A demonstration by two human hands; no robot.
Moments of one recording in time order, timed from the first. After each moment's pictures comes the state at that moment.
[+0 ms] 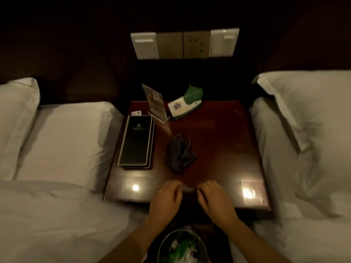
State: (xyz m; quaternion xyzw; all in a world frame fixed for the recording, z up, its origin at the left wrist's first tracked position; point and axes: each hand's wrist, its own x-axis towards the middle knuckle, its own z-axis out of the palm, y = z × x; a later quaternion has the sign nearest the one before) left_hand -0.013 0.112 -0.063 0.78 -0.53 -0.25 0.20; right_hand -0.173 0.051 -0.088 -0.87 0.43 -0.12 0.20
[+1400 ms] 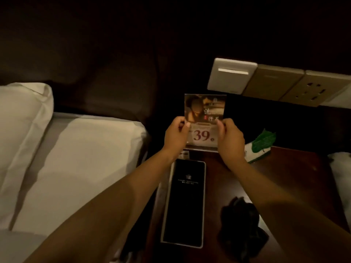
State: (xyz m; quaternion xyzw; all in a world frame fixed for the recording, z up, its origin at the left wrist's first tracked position) left_hand 0.278 -0.165 -0.050 0.73 -0.35 -0.35 0.47; right_hand 0.139 -0.214 -0.034 -0.74 0.55 -0.27 0.27
